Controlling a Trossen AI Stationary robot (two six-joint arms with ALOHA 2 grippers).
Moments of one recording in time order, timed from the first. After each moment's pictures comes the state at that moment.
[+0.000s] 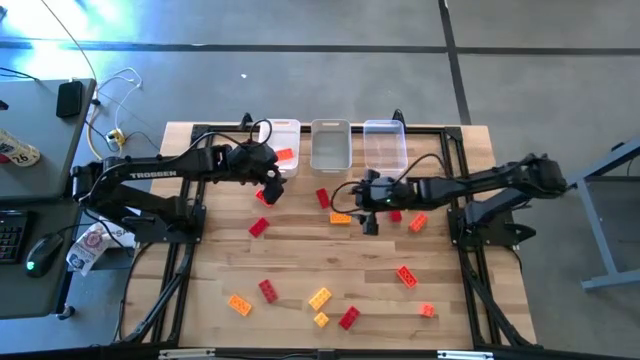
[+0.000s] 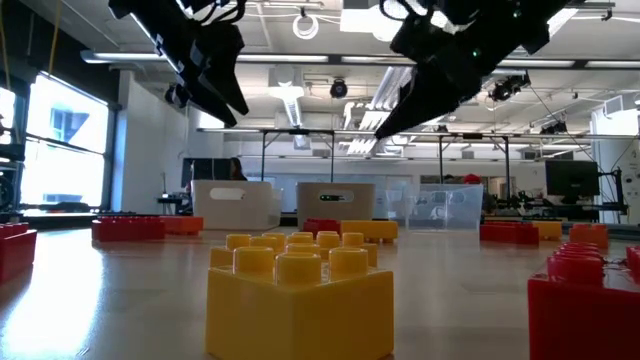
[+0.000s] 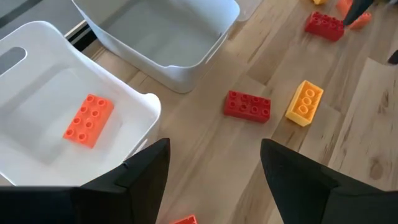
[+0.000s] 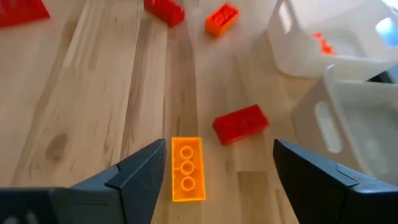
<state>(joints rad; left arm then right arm) 0.38 1.18 0.89 -0.52 -0.15 -0.29 0.00 1.40 0.78 -0.06 0.14 -0.11</state>
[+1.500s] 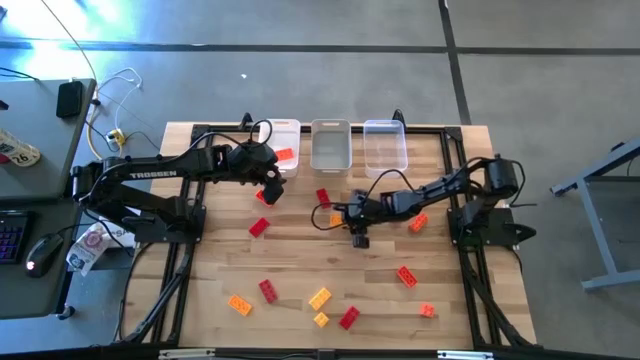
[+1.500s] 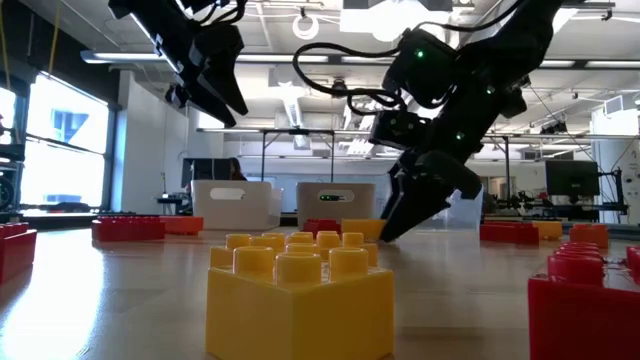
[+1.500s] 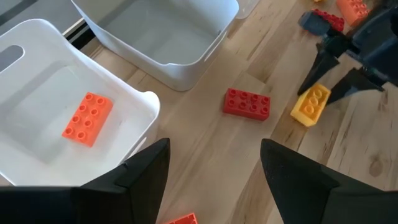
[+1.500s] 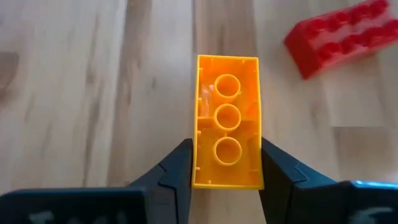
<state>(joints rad) 0.38 1.19 0.89 -0.53 -0.14 -0.29 0.00 1.75 0.78 0.05 0.07 -0.05</state>
